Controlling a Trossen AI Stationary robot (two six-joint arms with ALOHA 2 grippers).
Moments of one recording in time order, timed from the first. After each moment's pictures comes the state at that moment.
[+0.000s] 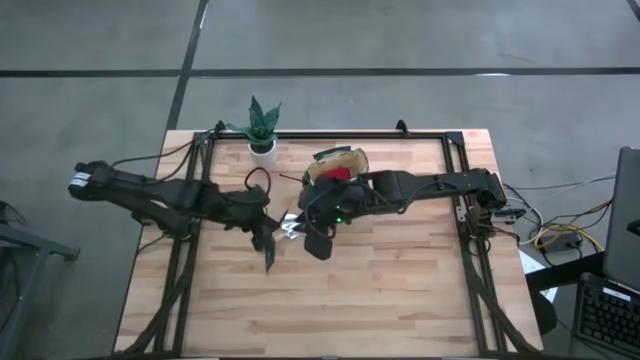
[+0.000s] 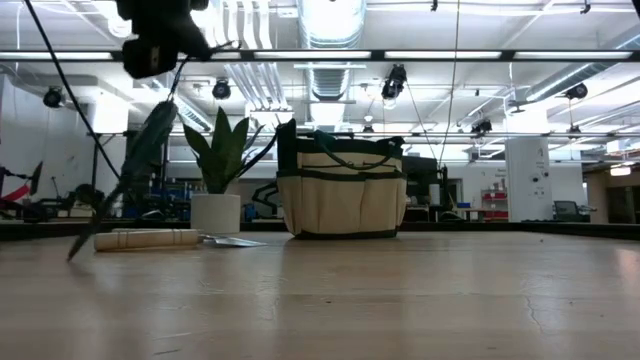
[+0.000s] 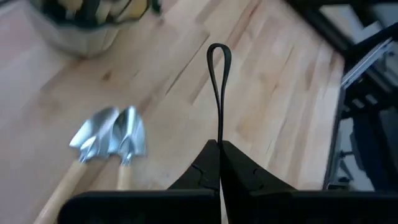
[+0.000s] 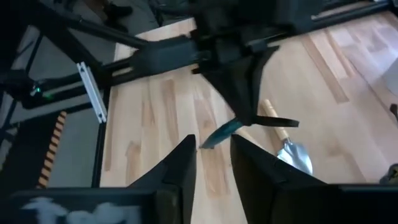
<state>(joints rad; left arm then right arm) -0.18 1.05 0.95 -0.60 -0.15 -0.79 0.14 1.90 2.01 -0.75 0.02 0.40</state>
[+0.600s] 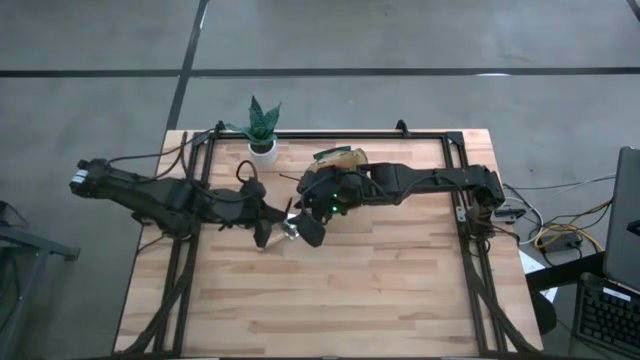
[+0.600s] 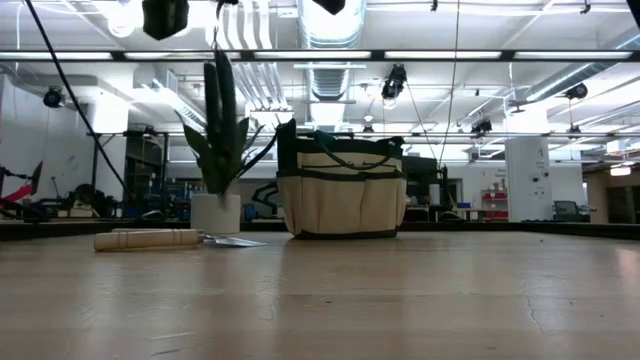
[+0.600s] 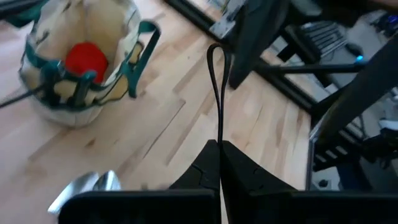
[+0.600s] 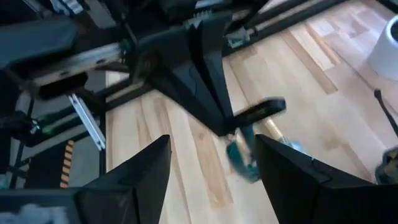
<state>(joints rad) -0.25 1.05 1.05 -0.50 -0.34 -0.78 0.09 1.90 2.01 -0.72 0.03 0.52</state>
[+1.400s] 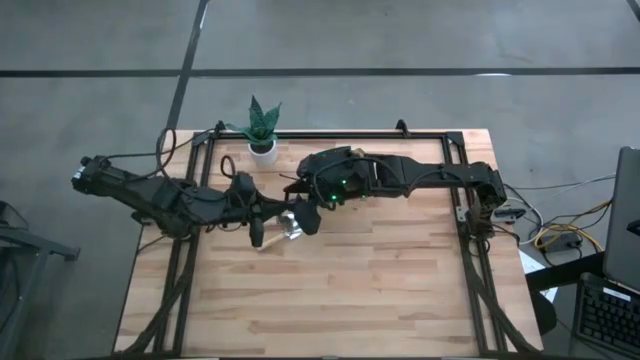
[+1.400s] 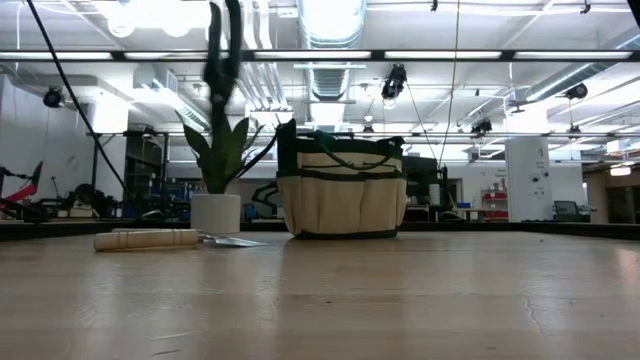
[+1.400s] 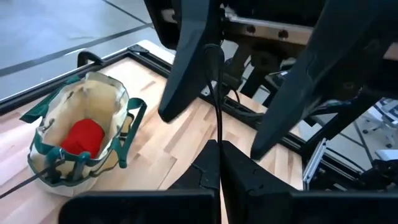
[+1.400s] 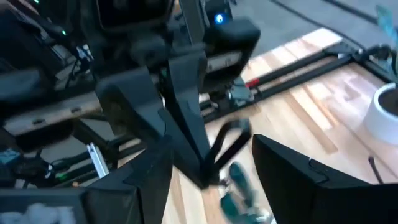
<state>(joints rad) -0.34 1.05 1.15 -0.42 -0.54 -0.62 0.07 1.89 2.04 -0.57 0.07 0.48</state>
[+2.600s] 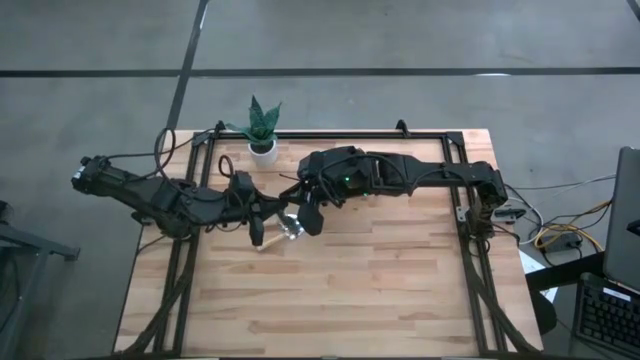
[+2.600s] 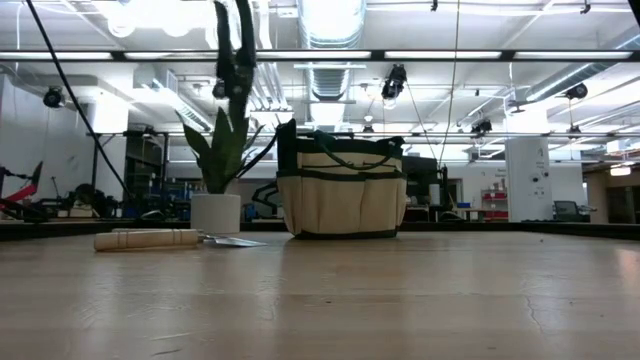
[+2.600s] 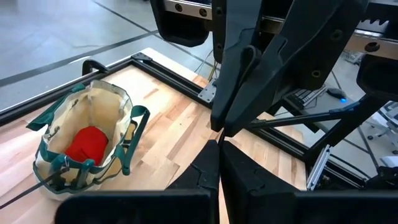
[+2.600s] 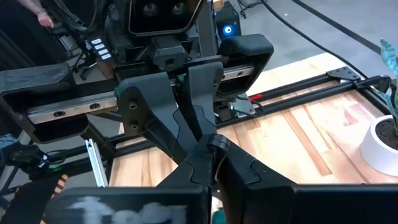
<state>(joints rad) -0.34 1.05 1.15 -0.41 -0.57 -0.61 0.07 1.88 2.05 -0.55 0.04 0.36</state>
